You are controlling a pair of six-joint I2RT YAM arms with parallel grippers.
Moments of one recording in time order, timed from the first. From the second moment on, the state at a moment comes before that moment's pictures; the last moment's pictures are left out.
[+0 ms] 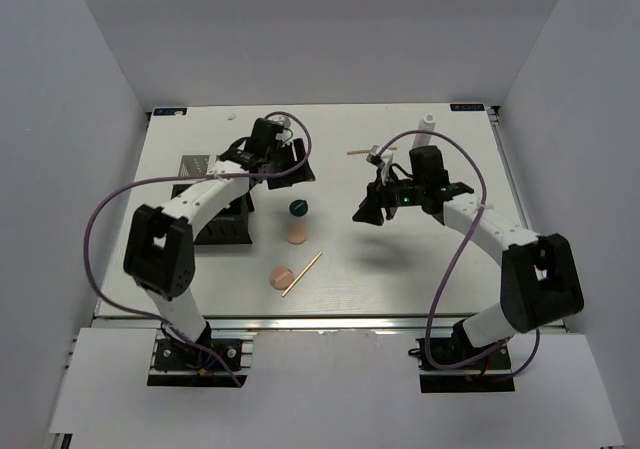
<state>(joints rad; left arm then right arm) -0.44 1.70 1.34 -0.40 0.15 -0.57 0.37 1.51 0.97 -0.17 -0.84 -0.20</state>
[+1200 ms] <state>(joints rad) -0.46 2.03 1.41 -0.47 0.03 -0.48 0.34 1.38 0.94 -0.15 -0.94 -0.20</state>
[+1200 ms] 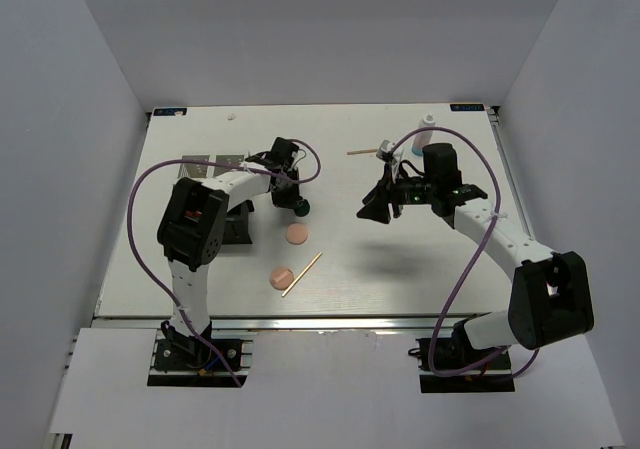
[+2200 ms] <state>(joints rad) -0.22 1.29 1.12 -0.64 -0.23 -0.51 0.68 1.90 1.27 -0.21 -0.52 -0.07</state>
